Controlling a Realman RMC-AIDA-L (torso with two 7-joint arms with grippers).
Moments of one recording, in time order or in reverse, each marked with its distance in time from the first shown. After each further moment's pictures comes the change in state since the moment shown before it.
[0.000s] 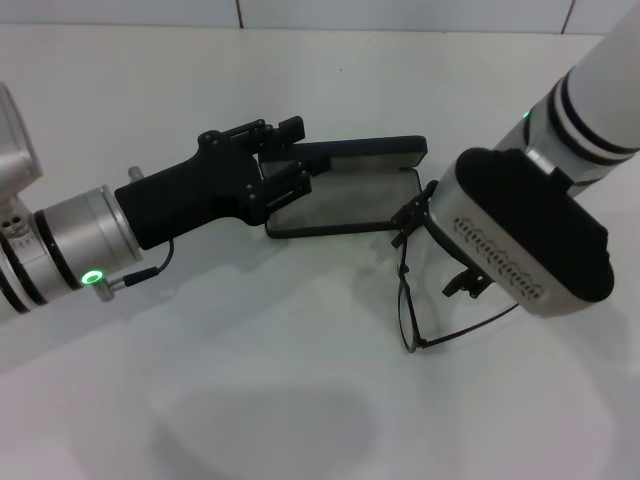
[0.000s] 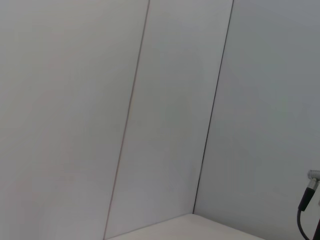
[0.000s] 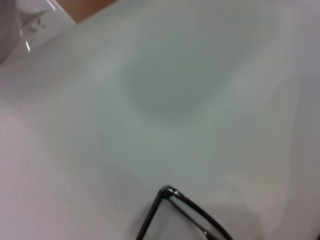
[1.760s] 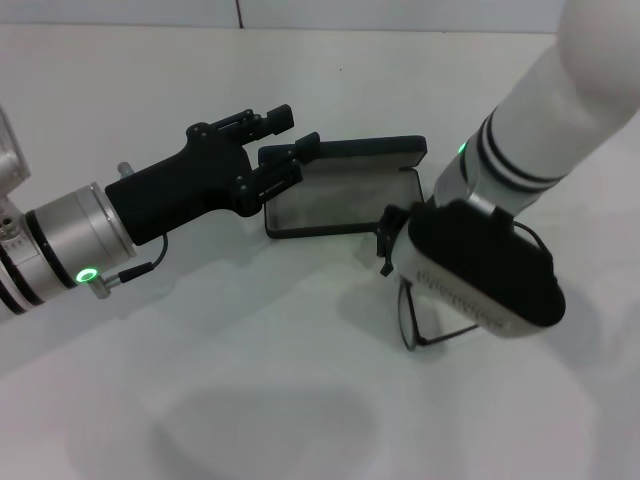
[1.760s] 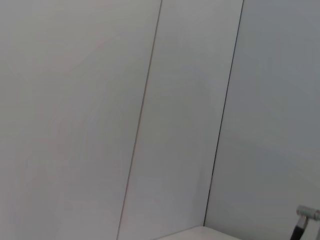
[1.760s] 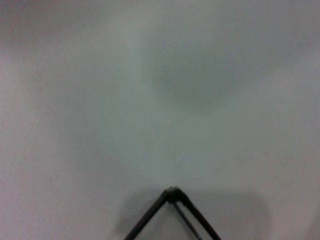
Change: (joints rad) left arm 0.006 0.001 -0.002 -0.014 -0.047 0.003 0.032; right arm 0.119 0.003 -0.183 0.219 0.059 0.205 -0.121
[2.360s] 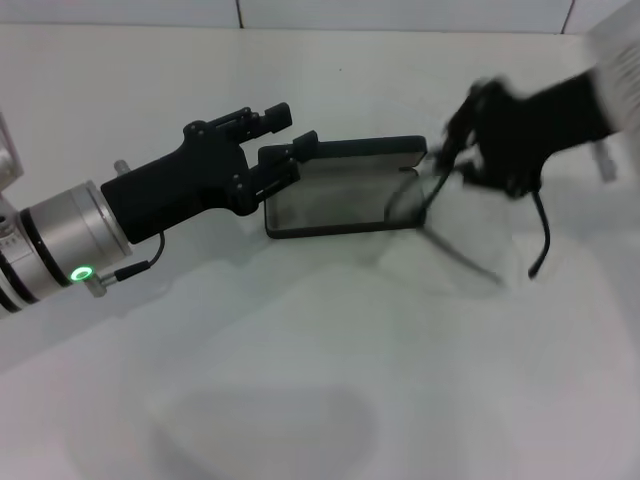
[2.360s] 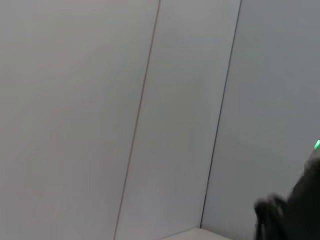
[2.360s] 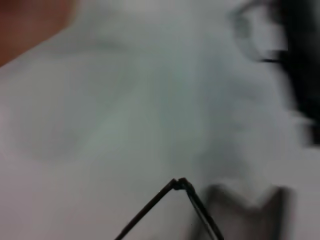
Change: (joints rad) left arm -0.002 0.008 0.000 0.001 0.000 0.016 -0.006; right arm -0.266 -0.008 0.662 -0.201 0.212 -0.214 -0.090
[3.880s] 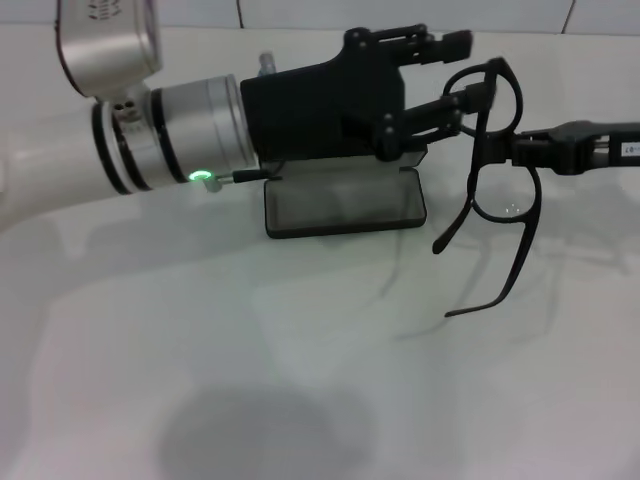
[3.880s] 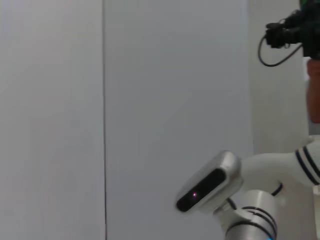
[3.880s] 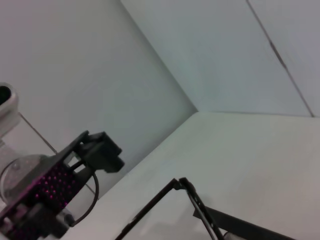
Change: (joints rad) left arm -0.311 -0.021 0.020 -0.034 0.071 0.072 0.053; right arm 0.088 -0.158 0.393 0.912 0.376 -0.068 0.604
